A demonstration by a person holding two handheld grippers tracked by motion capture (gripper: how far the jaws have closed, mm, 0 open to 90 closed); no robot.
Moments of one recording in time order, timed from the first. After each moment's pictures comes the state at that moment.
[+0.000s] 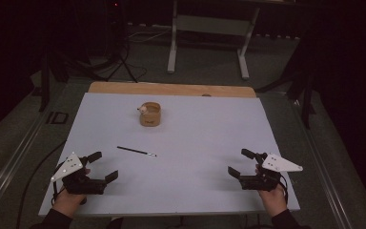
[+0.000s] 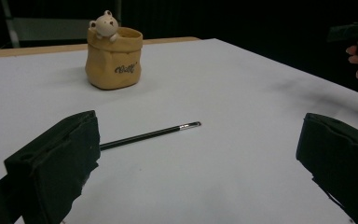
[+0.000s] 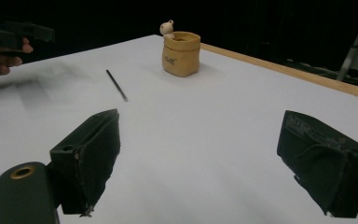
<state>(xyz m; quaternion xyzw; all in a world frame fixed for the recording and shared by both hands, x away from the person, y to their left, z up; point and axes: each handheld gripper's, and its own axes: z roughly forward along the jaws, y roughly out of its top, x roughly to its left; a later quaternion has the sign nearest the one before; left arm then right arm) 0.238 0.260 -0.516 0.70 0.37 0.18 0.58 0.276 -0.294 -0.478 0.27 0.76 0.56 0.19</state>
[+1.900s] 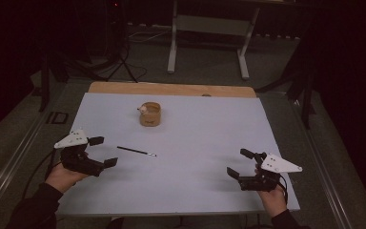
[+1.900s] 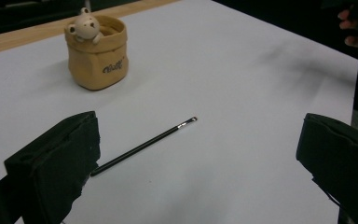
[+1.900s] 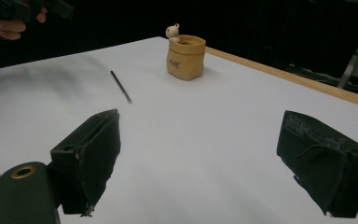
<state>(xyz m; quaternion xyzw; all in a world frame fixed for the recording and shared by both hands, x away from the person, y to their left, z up) 0.285 0.263 -0.453 0.79 0.33 0.12 0.50 0.273 -0.290 -0.474 0.26 0.76 0.56 0.19</state>
